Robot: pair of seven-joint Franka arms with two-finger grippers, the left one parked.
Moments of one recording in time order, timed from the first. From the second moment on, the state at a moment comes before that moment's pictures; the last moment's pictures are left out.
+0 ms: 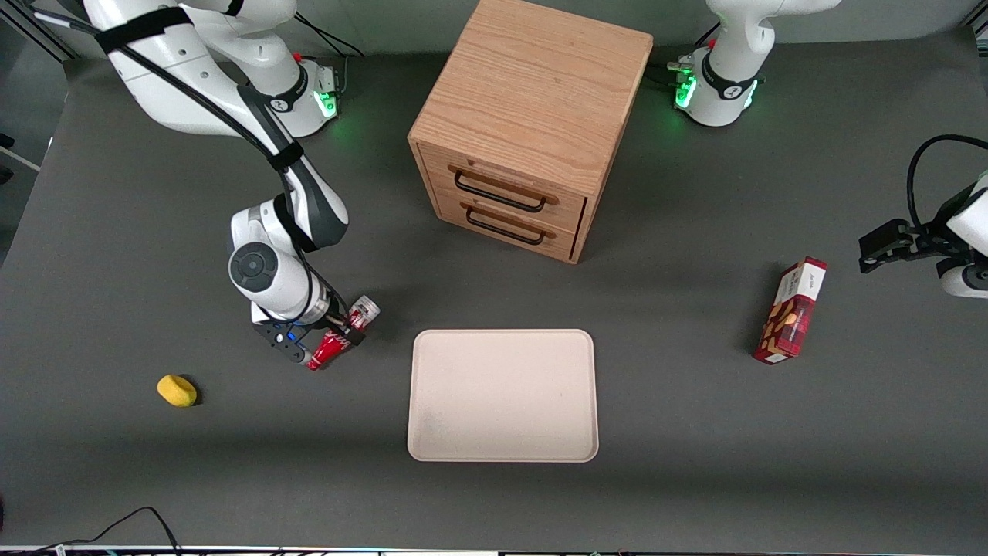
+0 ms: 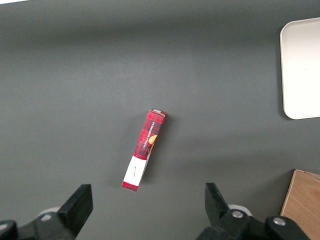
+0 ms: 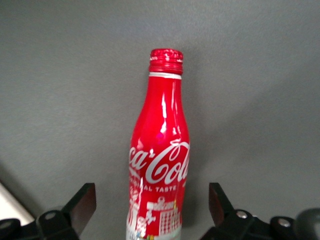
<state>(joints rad) 0.19 0.51 0.11 -1.98 -0.07 2.46 1.01</state>
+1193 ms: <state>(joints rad) 0.19 0.54 0.10 -1.98 -0.10 2.49 1.03</state>
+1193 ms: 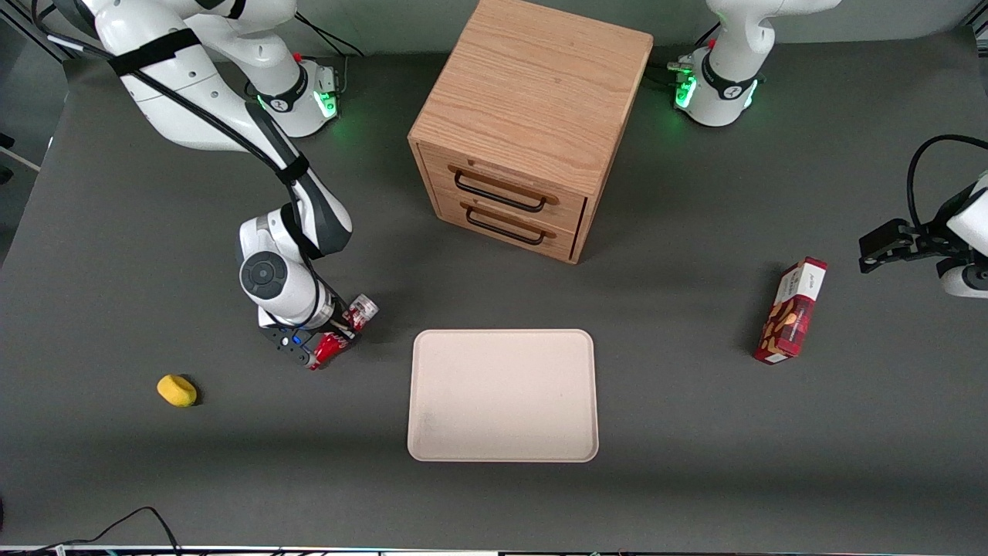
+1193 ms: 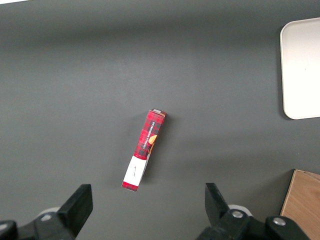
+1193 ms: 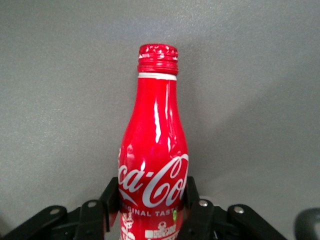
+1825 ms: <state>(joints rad) 0.19 0.53 0.10 -1.96 -0.11 2.44 1.03</state>
